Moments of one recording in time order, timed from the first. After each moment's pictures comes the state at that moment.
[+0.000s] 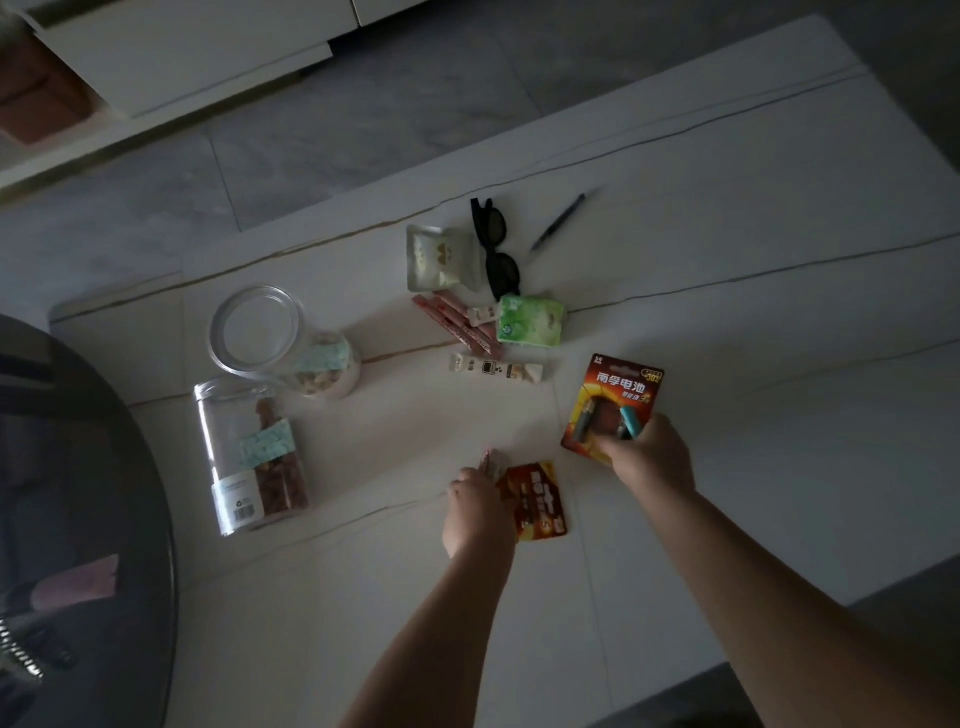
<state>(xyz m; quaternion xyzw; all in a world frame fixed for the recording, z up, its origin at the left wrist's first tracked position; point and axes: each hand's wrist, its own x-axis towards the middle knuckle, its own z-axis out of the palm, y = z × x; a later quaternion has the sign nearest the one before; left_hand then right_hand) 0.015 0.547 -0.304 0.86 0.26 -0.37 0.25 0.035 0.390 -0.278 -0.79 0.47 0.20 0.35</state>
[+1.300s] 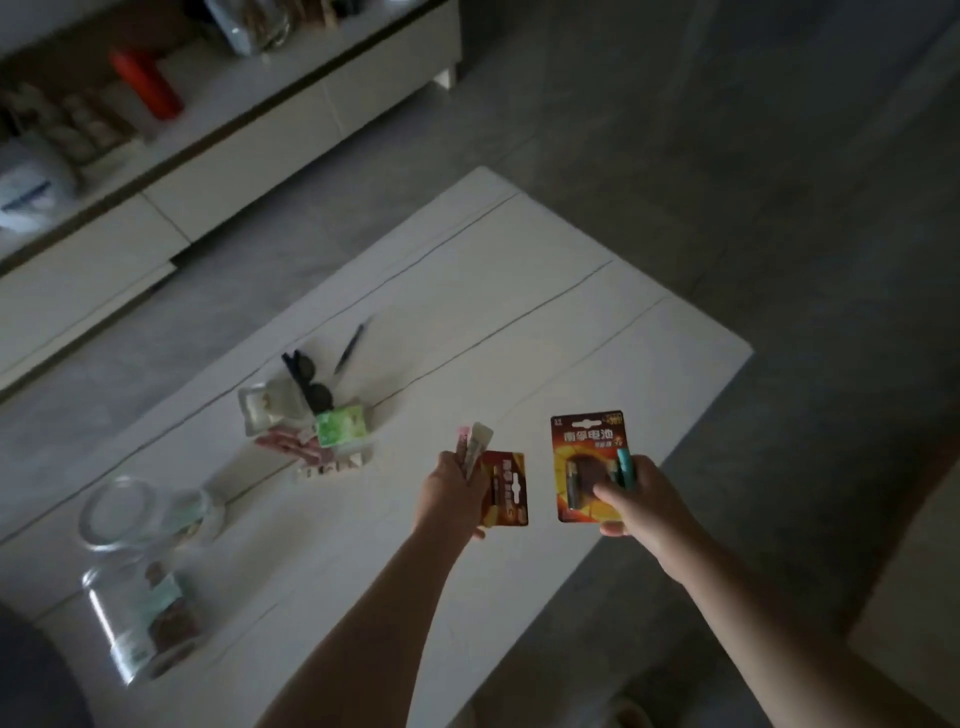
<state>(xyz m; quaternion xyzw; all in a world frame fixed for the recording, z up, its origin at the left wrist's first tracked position) -0.019 0.371 -0.133 0.87 0.00 -0.36 0.32 -0.139 0.205 -0.131 -0.66 0.46 0.10 0.58</state>
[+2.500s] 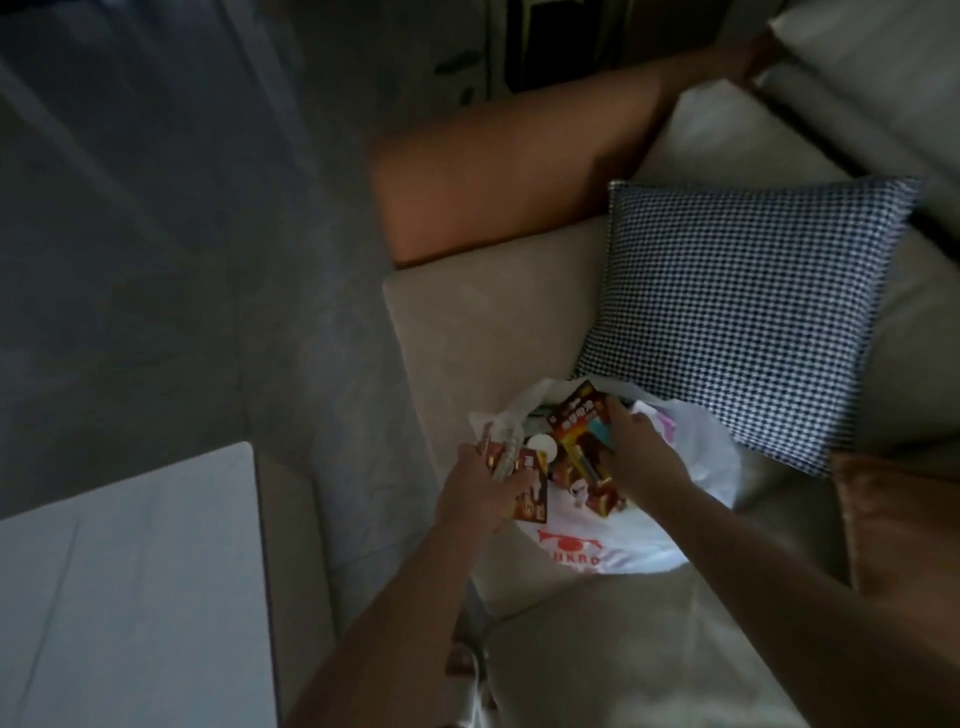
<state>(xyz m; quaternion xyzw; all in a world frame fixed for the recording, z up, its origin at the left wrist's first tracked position) -0.443 0.040 -0.047 0.70 -0.46 -0.53 0.13 -0.625 0.039 -0.024 -0.57 0.77 -0.03 0.28</state>
